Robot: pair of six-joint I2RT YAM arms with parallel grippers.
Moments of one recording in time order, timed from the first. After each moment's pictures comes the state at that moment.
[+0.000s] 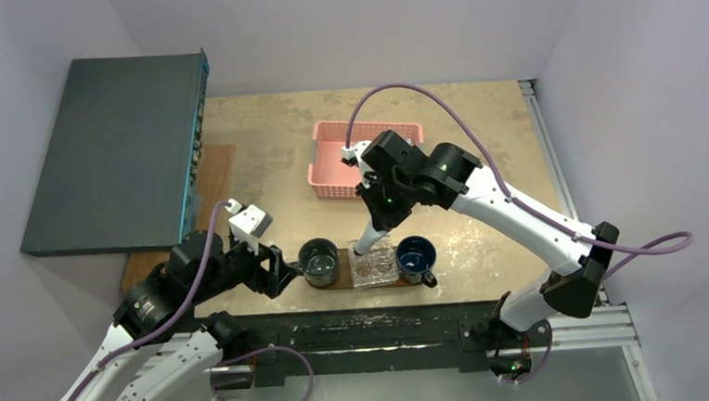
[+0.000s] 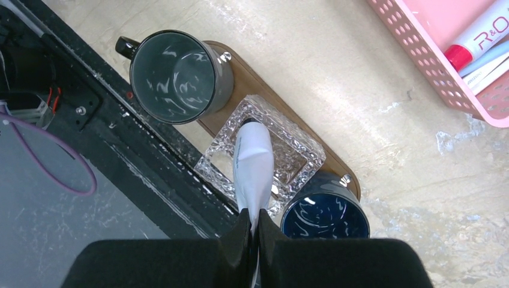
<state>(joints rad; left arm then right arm) -0.74 0.49 0.85 -0.88 0.10 -0.25 0.92 1.49 1.63 -1.16 -0.04 0.24</state>
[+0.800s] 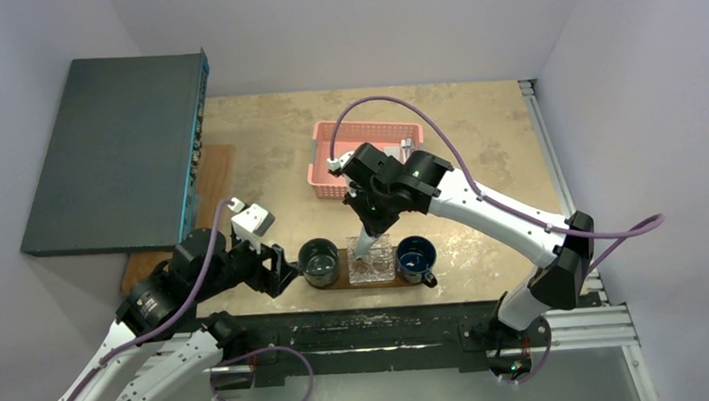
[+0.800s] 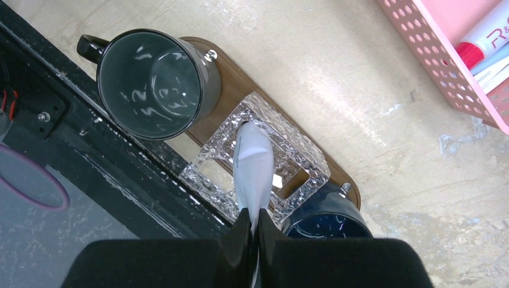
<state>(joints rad) -0.74 0.51 0.85 -0.88 0.10 -0.25 0.97 1.57 1.60 -1.11 0.03 0.25</state>
